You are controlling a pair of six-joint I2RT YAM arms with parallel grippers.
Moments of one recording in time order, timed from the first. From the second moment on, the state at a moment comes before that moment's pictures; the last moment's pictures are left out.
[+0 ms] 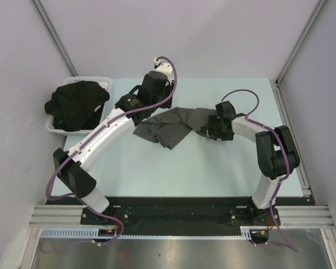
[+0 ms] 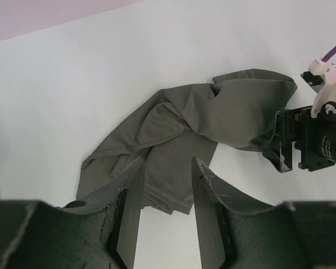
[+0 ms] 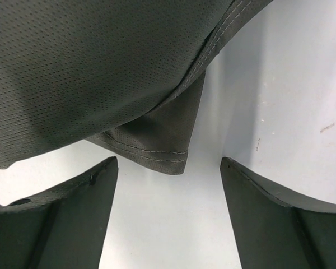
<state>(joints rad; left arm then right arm) -0.70 1.62 1.69 -0.59 -0.32 -0.20 0.31 1.81 1.13 -0.38 0.05 0.41</state>
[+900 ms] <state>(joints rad) -0.70 1.61 1.69 -0.59 -0.33 -0.20 0.30 1.84 1.14 -0.33 -0.02 0.41</state>
